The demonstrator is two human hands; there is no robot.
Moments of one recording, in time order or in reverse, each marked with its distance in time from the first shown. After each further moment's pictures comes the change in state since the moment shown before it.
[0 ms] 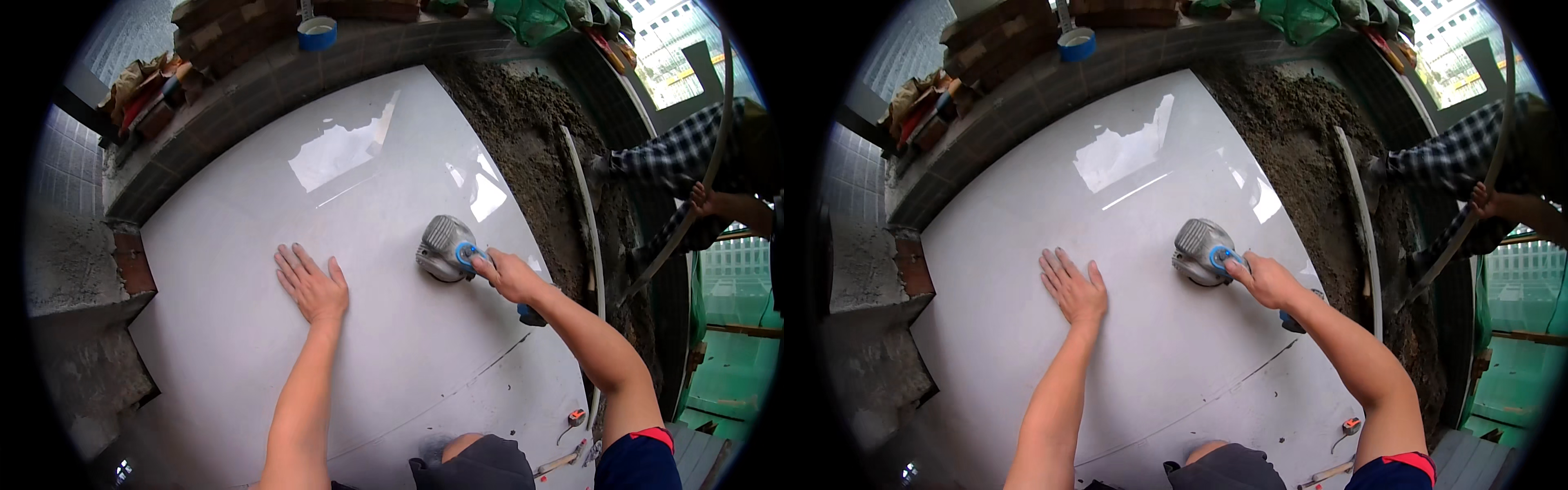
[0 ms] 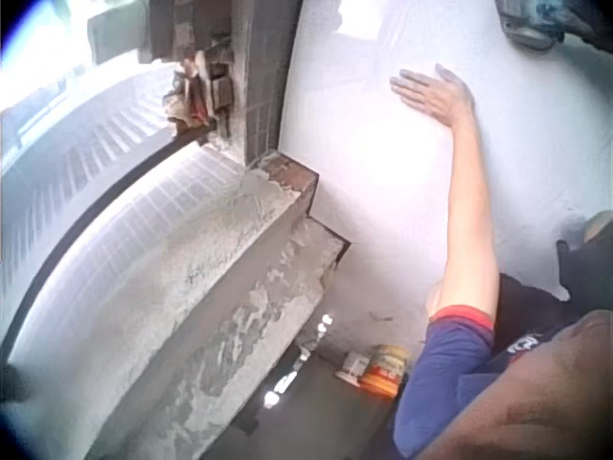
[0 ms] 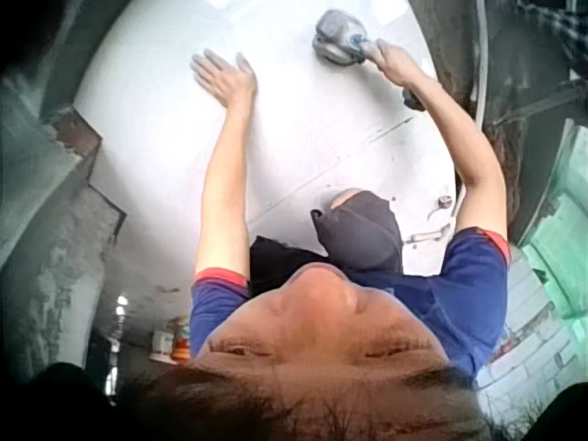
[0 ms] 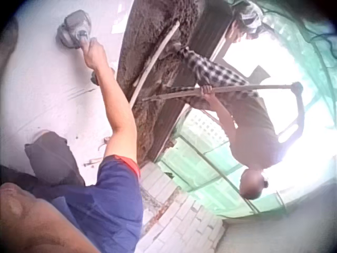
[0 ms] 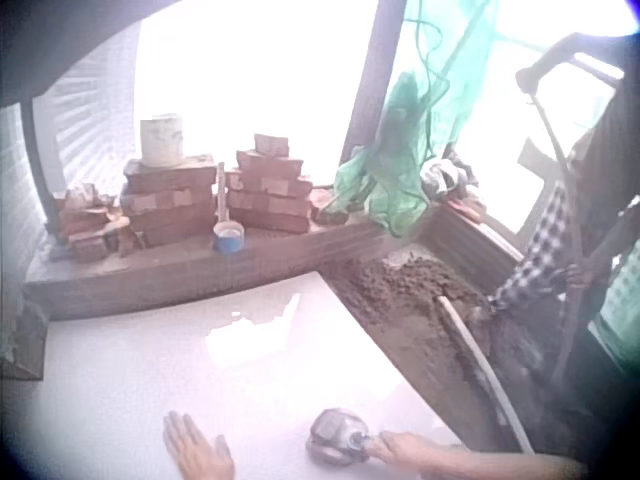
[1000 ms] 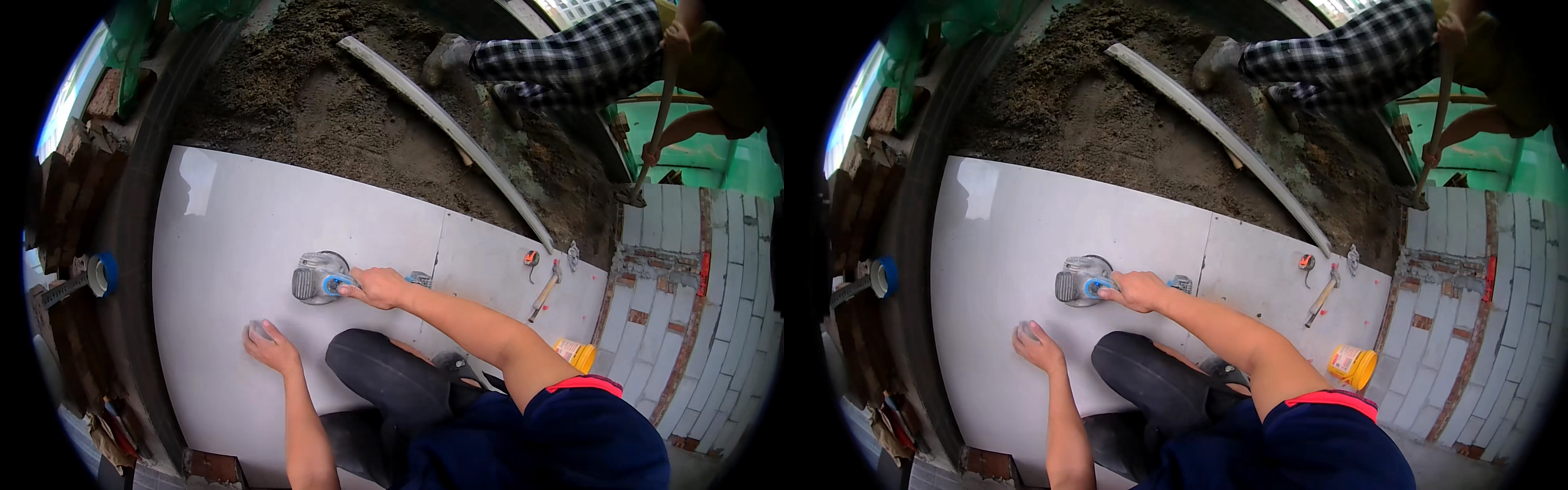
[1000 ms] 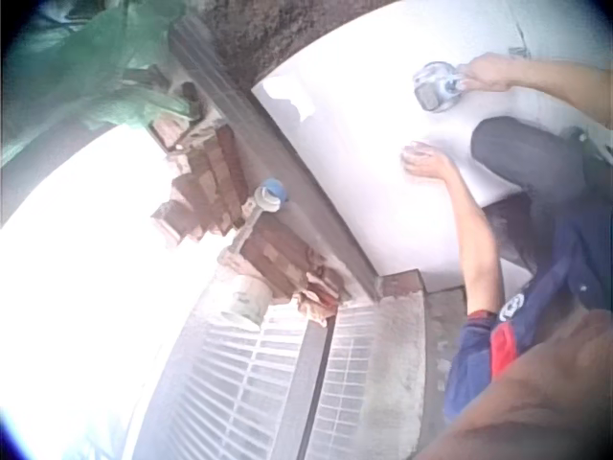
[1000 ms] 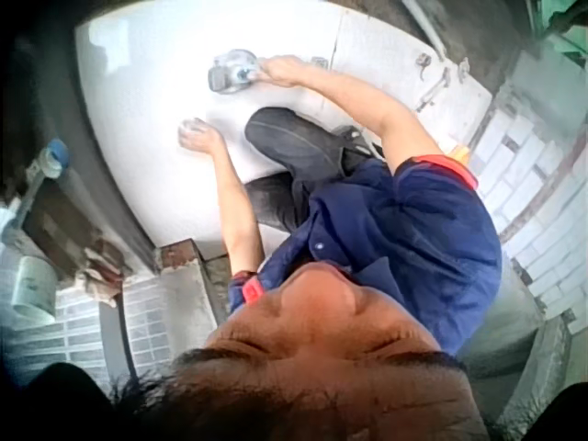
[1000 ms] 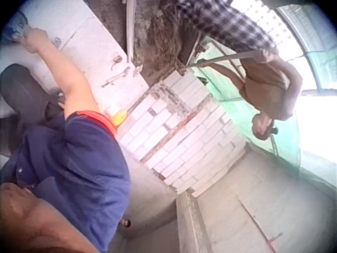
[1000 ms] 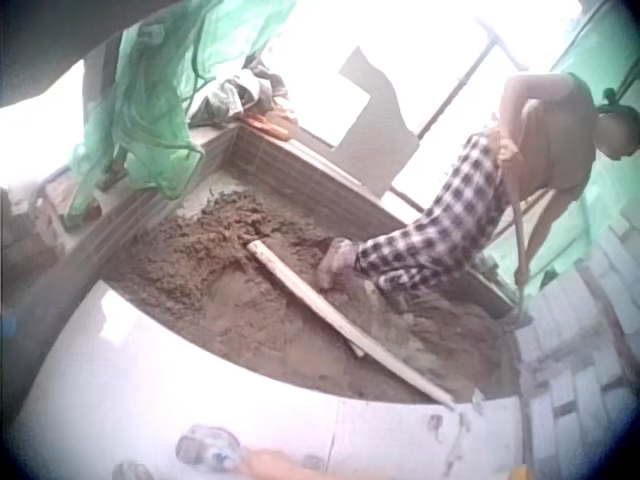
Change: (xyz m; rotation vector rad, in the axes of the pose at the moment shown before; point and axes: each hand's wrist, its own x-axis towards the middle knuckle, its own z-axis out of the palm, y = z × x) left_hand 0.063 0.047 -0.010 -0.271 -0.302 0.236; right_hand -0.007 -0.033 0.013 0.377 -0.069 0.314
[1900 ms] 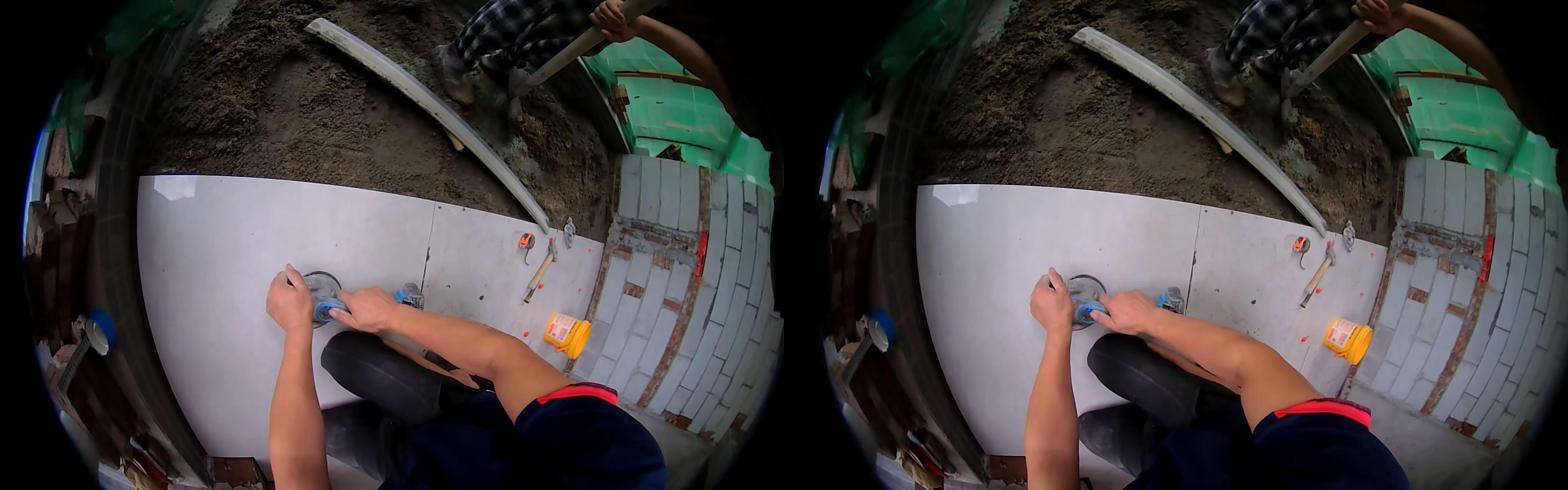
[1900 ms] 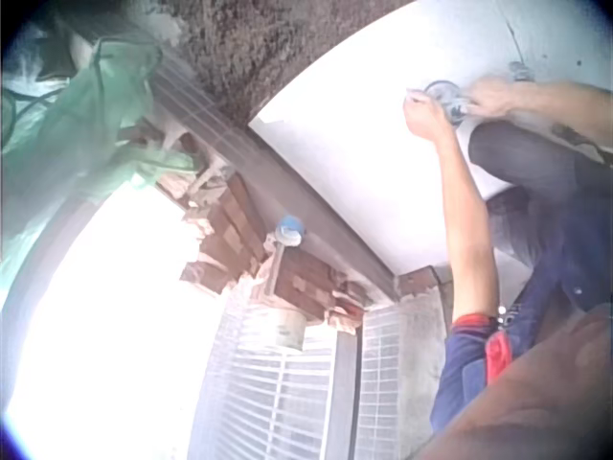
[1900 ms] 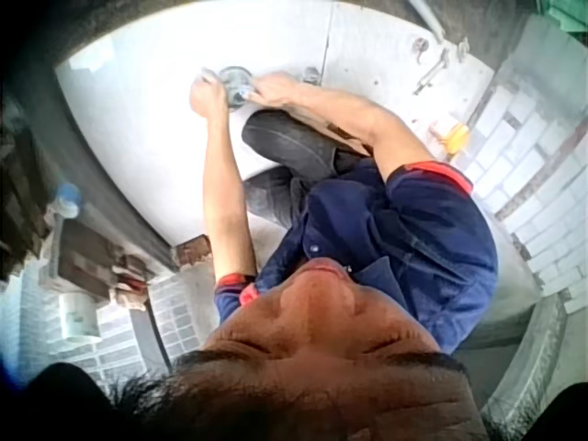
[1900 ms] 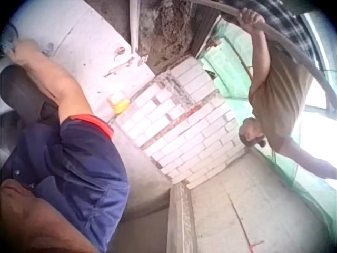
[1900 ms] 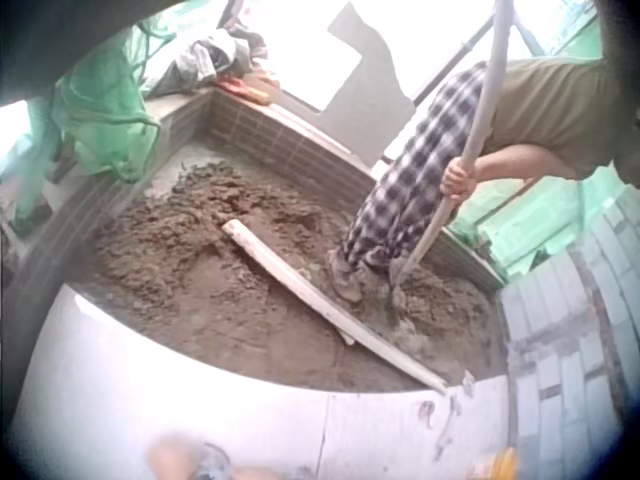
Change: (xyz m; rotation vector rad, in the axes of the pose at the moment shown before) left_hand 0.061 0.184 0.020 0.076 -0.474 0.104; right_hand 0.000 -0.004 0.006 0.092 -0.023 0.009
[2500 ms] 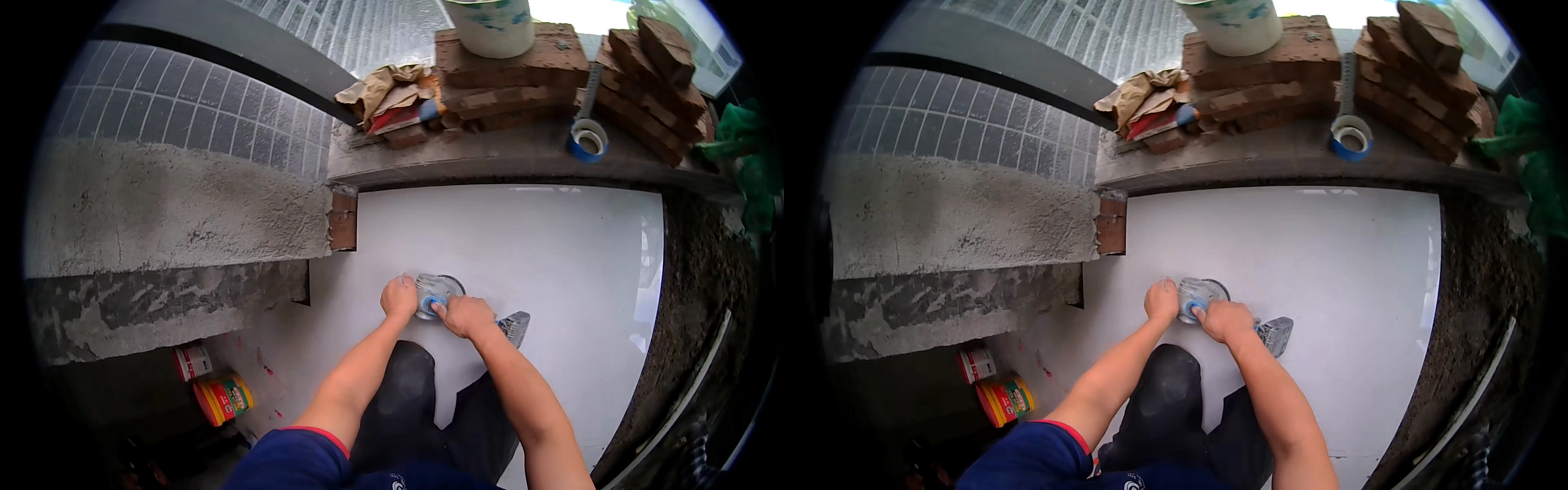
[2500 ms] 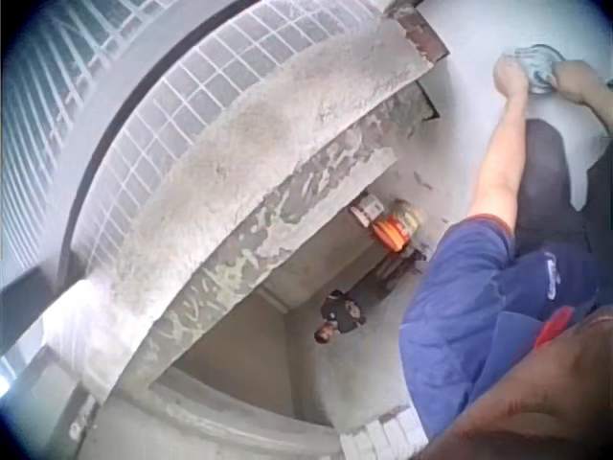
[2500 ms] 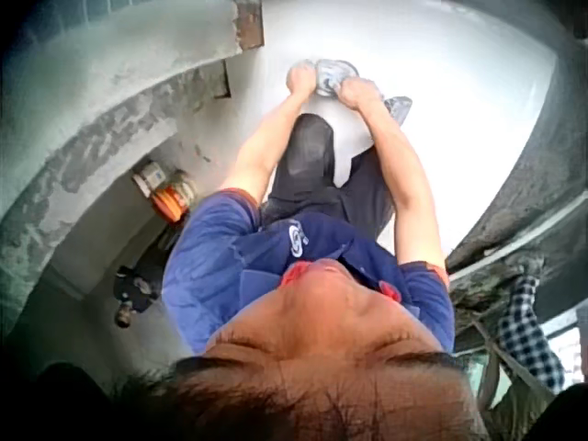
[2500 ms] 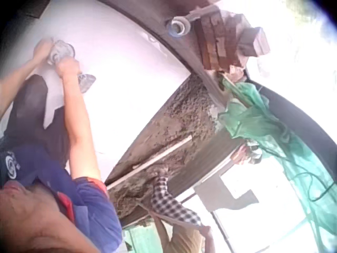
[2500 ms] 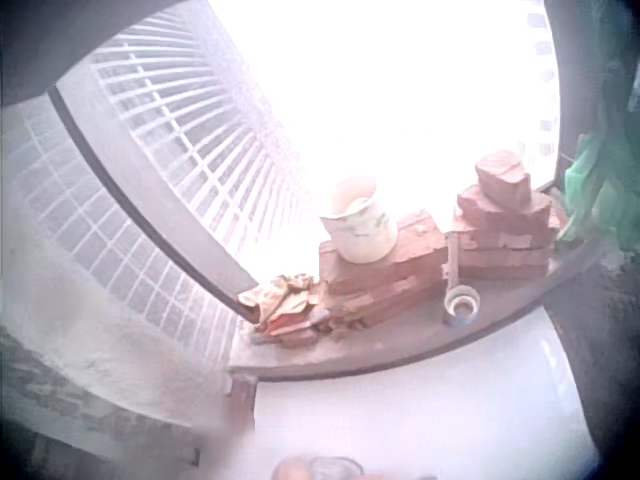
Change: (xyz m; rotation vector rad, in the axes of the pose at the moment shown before) left_hand -0.205 -0.343 -0.084 -0.158 0.599 -1.137; right_hand 0.044 -0.276 0.198 -0.784 -0.567 -0.777
